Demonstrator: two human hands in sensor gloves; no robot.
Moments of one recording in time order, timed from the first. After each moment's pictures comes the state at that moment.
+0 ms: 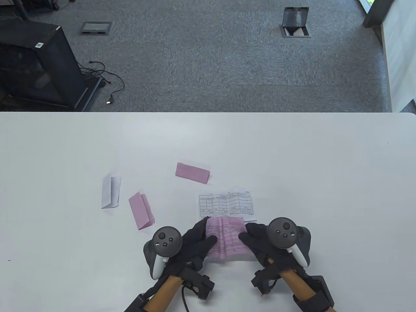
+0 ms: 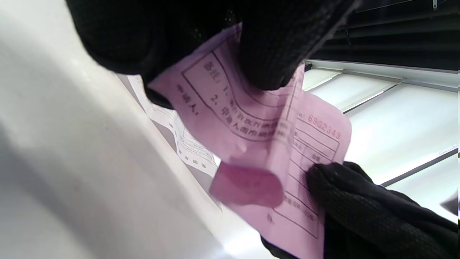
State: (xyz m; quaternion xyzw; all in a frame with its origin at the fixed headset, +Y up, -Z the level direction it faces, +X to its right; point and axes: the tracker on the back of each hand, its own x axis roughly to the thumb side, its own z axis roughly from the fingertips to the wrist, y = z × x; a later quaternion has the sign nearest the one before) left_hand -0.107 -0.770 -0.213 -0.06 -0.03 0.50 0.86; right_hand 0.163 -0.739 -0.230 0.05 0.06 0.93 0.35
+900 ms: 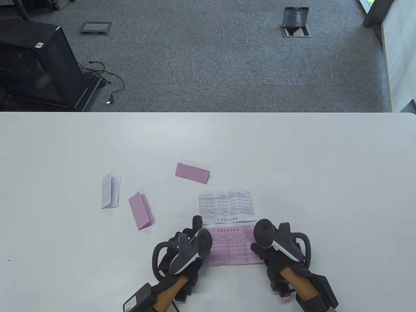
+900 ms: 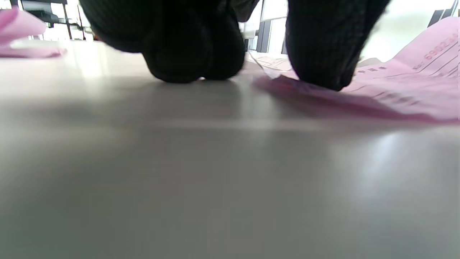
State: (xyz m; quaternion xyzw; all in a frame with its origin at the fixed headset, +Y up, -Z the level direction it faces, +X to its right) left_hand -0.077 -0.769 -0.214 -0.09 -0.03 0.00 1.00; right_hand 0.161 -0.765 -0.236 0.03 0.14 0.99 0.04
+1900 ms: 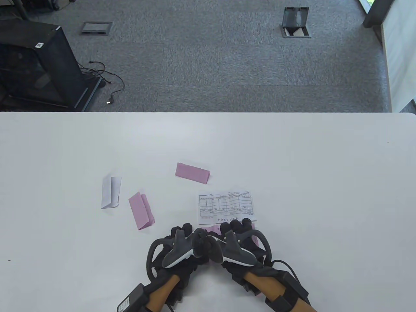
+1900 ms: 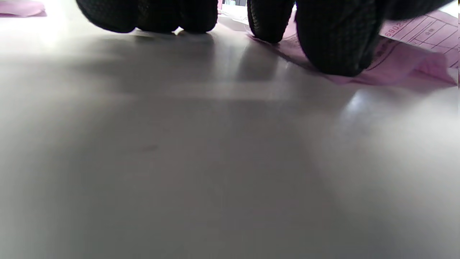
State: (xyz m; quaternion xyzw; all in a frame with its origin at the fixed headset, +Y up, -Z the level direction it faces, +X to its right) left_hand -0.087 -0.772 -0.221 -0.21 -0.07 0.01 0.98; right_hand 0.042 -0.751 -0.219 0.22 0.10 0.97 -0.05
